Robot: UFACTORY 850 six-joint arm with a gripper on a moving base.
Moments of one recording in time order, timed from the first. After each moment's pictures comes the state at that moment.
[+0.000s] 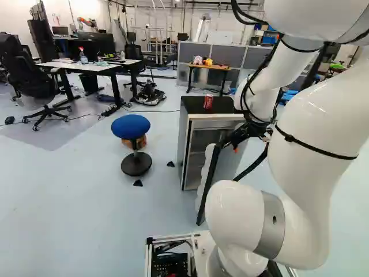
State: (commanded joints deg) arm -27.8 -5.8 -41.7 -16.1 -27.7 0.0
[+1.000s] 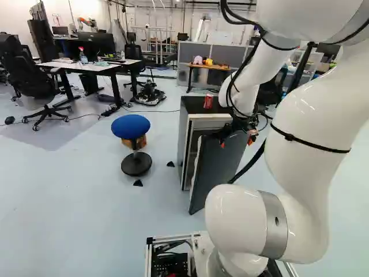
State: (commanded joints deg) arm -19.1 -8.9 -45.3 -16.1 -27.2 0.0
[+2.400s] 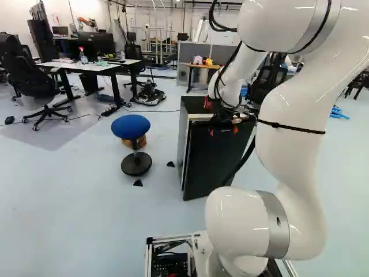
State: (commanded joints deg) arm -13.6 -20.3 -59.6 -12.2 -27.1 0.0
